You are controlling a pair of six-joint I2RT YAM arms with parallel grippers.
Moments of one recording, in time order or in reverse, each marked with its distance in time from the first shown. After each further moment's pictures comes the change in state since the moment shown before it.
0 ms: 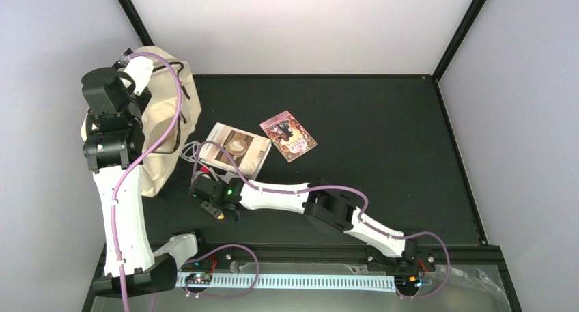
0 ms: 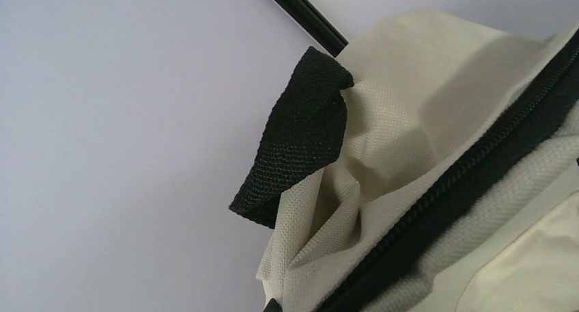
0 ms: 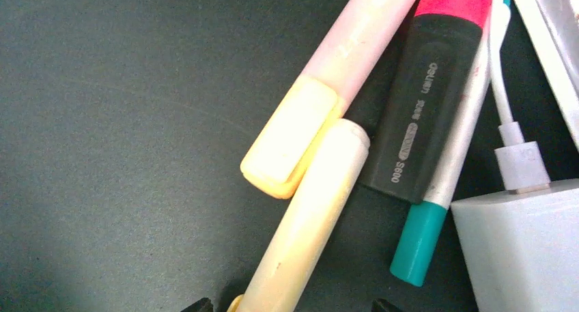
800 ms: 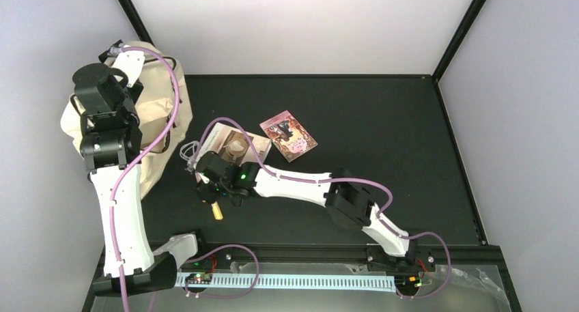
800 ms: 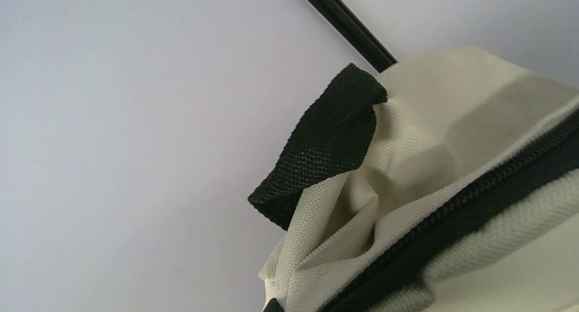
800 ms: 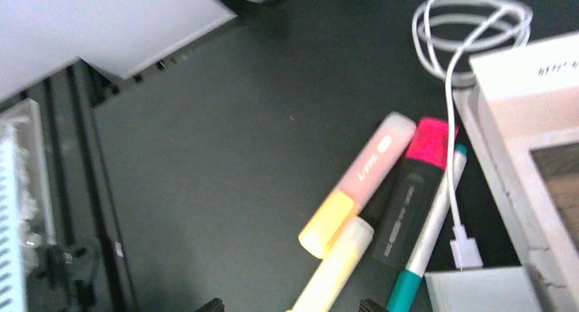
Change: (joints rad) left arm -0.014 0.025 0.049 0.083 -0.053 0.035; right arm -0.064 -0.229 -0.146 0.210 -0.181 -0.038
